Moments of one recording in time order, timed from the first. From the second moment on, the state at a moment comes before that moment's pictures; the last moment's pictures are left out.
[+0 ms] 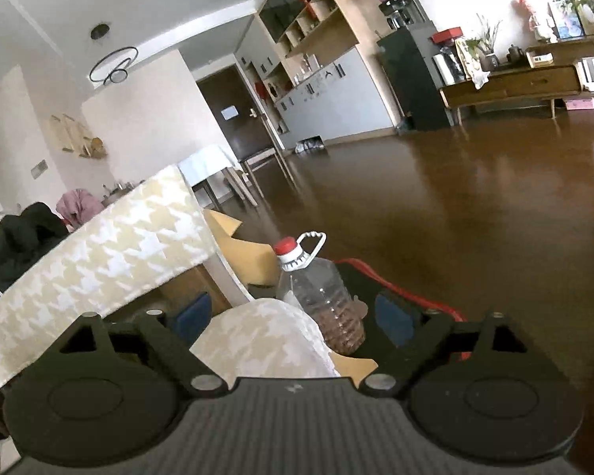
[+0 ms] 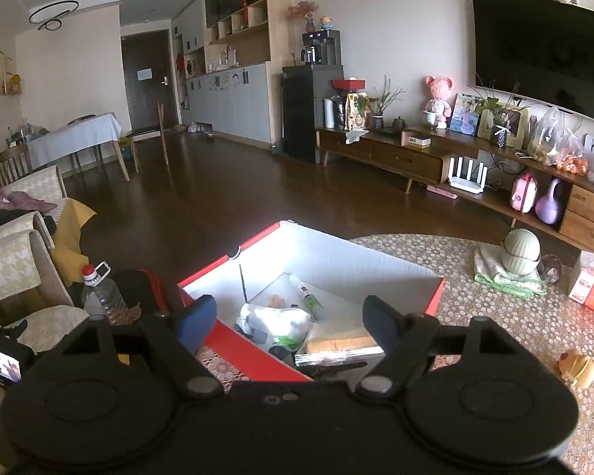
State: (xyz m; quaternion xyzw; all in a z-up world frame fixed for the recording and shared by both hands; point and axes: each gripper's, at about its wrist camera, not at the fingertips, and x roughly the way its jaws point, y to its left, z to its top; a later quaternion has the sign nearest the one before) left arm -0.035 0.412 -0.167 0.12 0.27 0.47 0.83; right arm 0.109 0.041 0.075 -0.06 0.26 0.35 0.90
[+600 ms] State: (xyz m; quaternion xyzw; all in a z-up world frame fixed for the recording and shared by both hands) left arm -0.052 0.328 -0.090 0.06 0.20 0.38 0.90; right arm 0.110 -0.046 0.076 -0.02 0.25 0.27 0.93
